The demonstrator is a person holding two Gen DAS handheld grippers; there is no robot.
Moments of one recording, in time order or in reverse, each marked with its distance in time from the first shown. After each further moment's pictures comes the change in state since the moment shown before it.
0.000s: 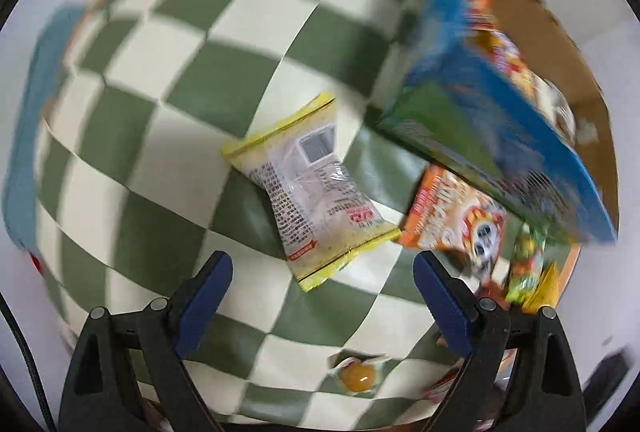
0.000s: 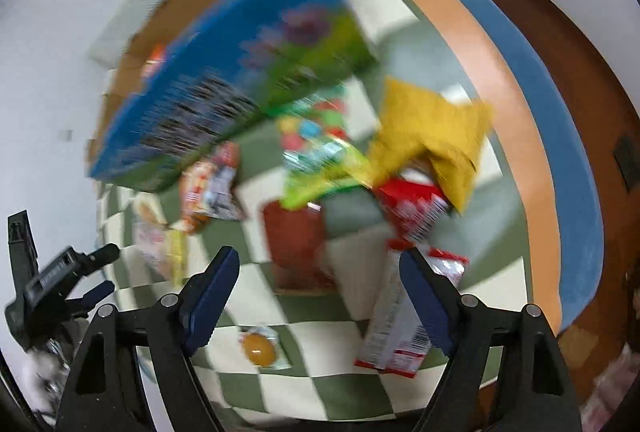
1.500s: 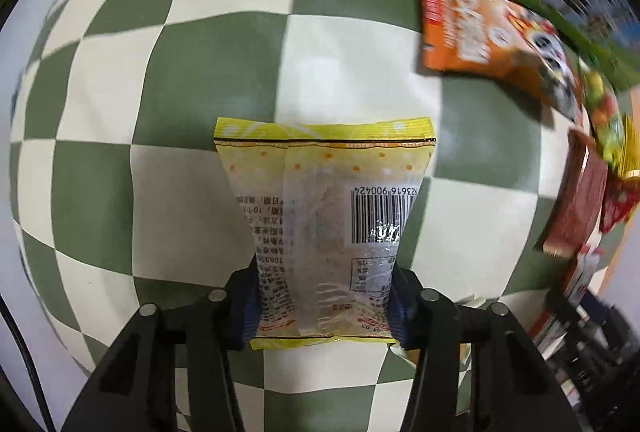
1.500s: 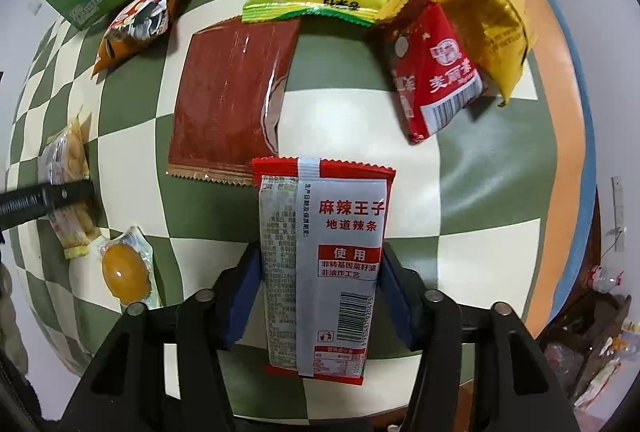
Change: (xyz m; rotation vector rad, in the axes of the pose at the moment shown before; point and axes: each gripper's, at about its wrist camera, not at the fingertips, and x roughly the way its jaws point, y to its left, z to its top) left arm 0.076 -0.017 -0.110 0.353 0.049 0.160; right arm 0.094 0.020 -0.093 -0.328 0.097 -0.284
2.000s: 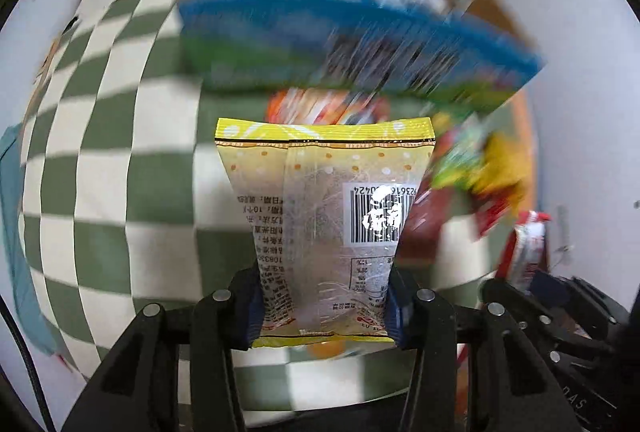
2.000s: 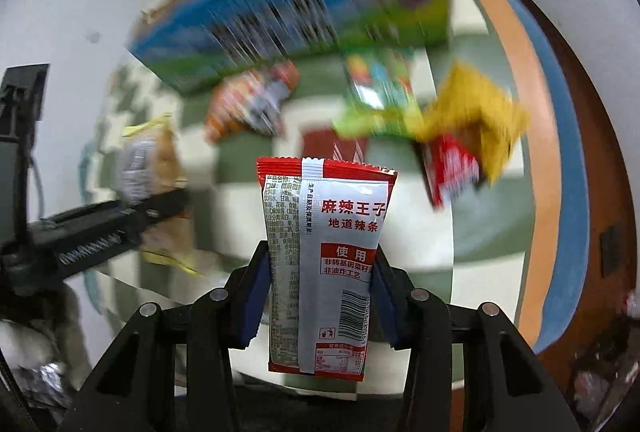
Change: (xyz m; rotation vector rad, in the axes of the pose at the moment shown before) left arm -0.133 -0.058 0.003 0.118 -0.187 -0.193; right arm -0.128 -0.010 0.030 -0.027 -0.131 0.241
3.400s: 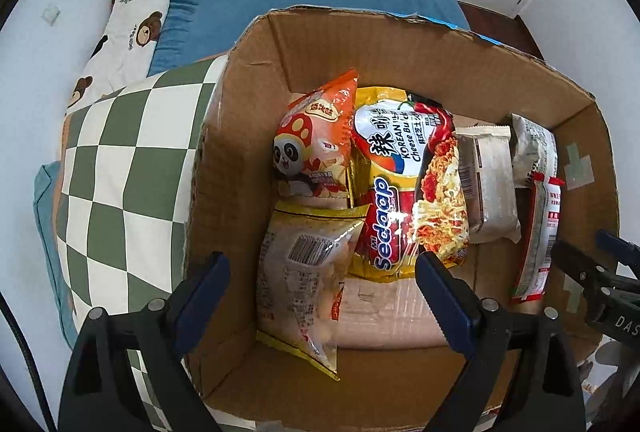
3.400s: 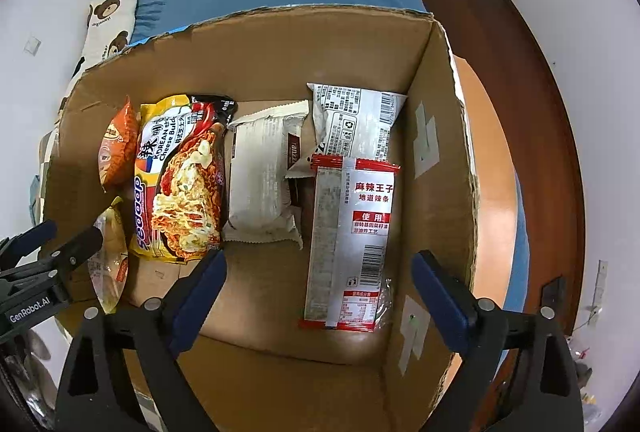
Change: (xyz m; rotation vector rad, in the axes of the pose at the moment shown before) left arm 0.067 0.031 0.253 -0.089 0.066 0.241; right arm 0.088 -0.030 0.309 -0.058 0.153 -0.209
